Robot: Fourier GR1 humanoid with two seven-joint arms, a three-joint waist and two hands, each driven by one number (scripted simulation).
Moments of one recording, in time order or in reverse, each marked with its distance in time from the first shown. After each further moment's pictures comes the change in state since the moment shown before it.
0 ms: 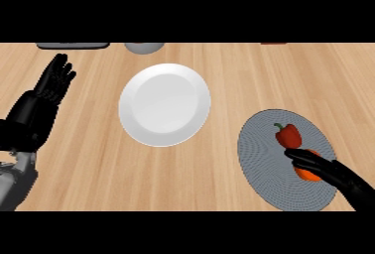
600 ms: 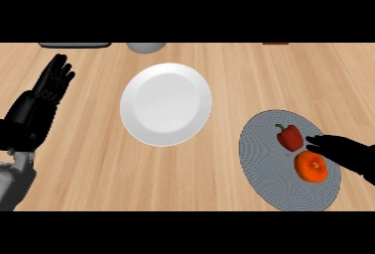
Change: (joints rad) left arm 0.004 -0.004 0.020 0.014 0.001 -0.034 -0.006; right arm -0.055 -0.365 -0.032 -0.188 0.248 0.144 0.467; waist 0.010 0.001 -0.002
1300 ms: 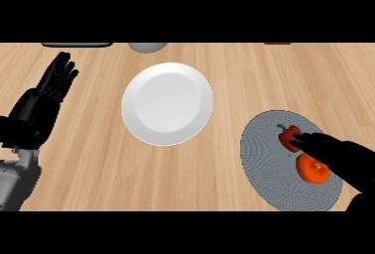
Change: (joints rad) left arm -0.011 -0.062 0.043 -0.005 -0.064 -0.040 0.029; right arm -0.107 0.151 0.102 0.062 0.288 0.127 0.249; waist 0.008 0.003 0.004
